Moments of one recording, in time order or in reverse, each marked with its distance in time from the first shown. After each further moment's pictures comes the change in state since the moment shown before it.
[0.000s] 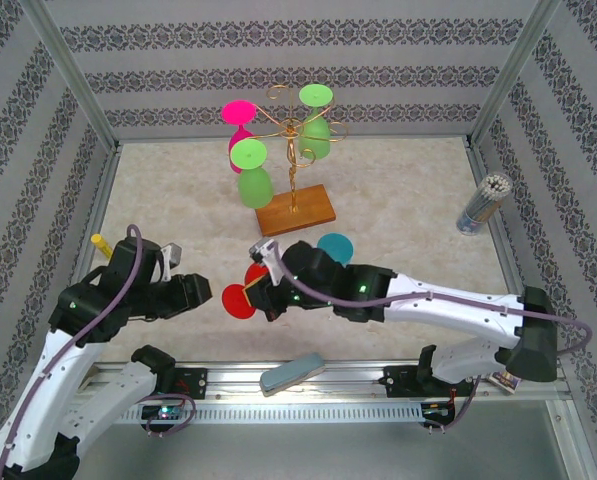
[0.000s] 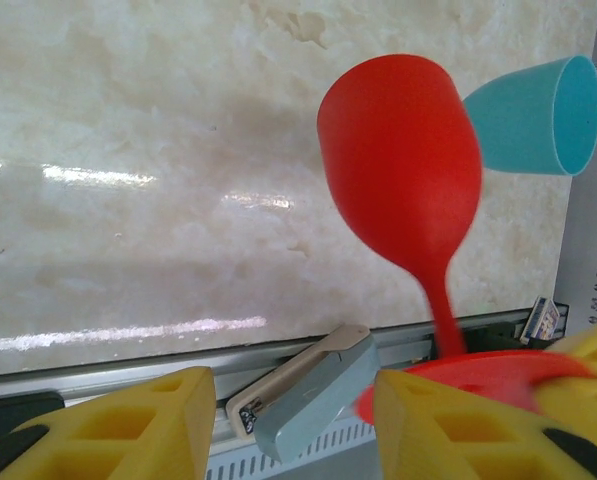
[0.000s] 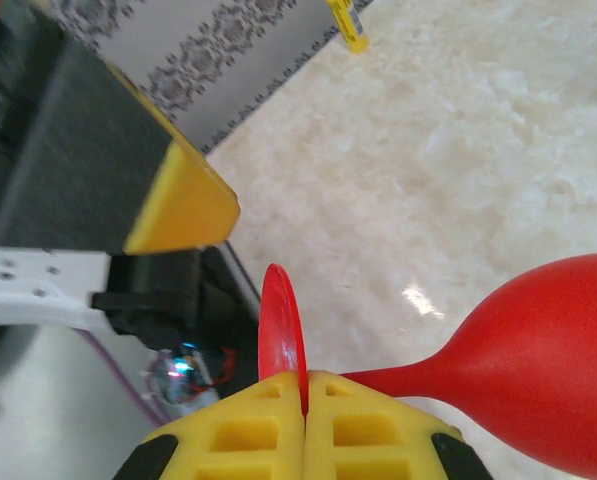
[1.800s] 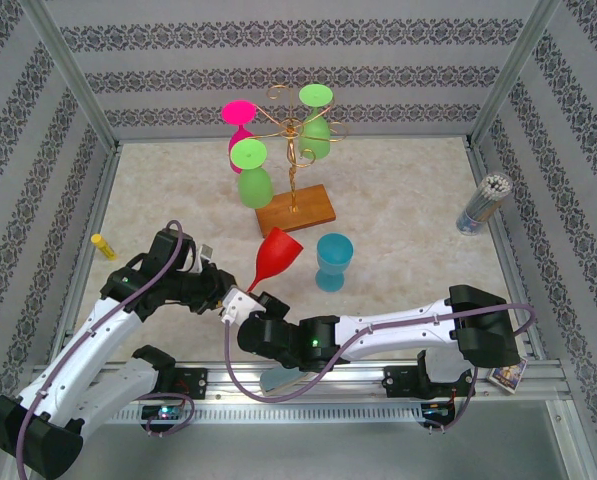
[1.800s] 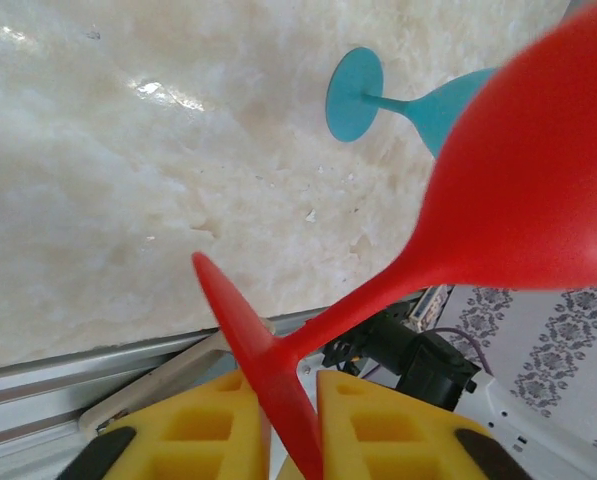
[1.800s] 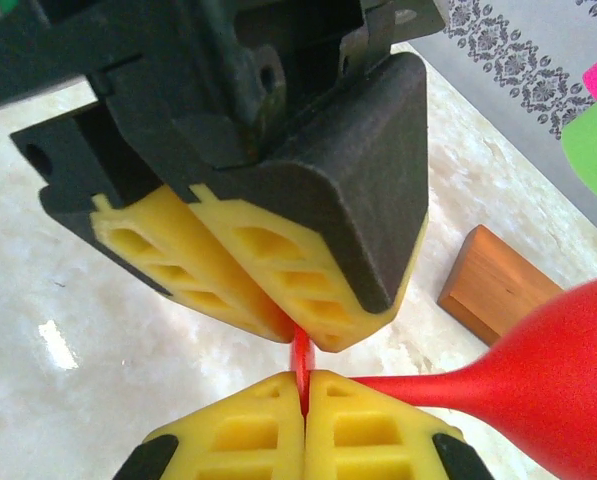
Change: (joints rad) left arm 0.000 0.134 -0.259 0.401 0.264 -0.268; right arm 0.275 0.229 -0.079 0.209 0.795 -0.447
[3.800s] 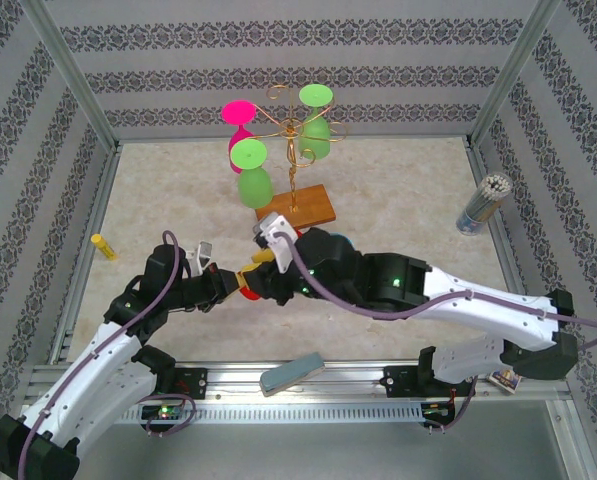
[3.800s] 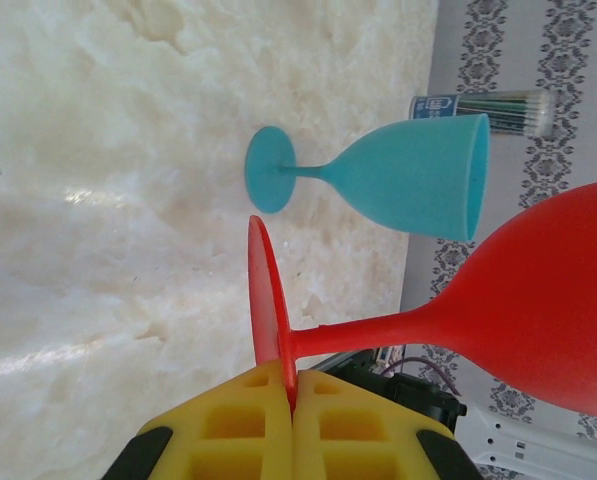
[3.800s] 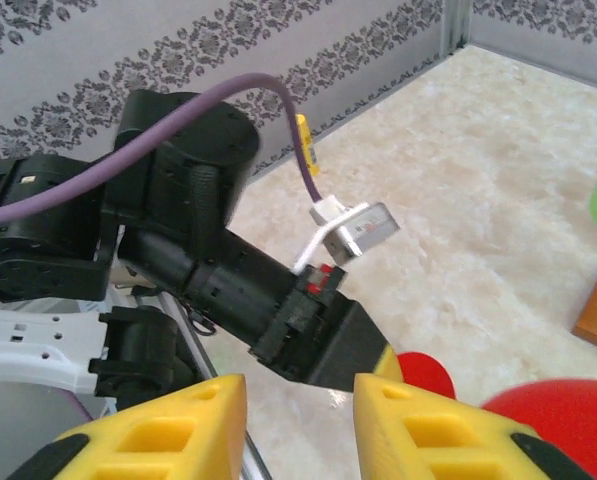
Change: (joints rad) left arm 0.000 -0.165 -0.259 0.425 -0.023 -0.017; right arm -0.227 -0.286 0.407 -0.500 -0.562 0.323
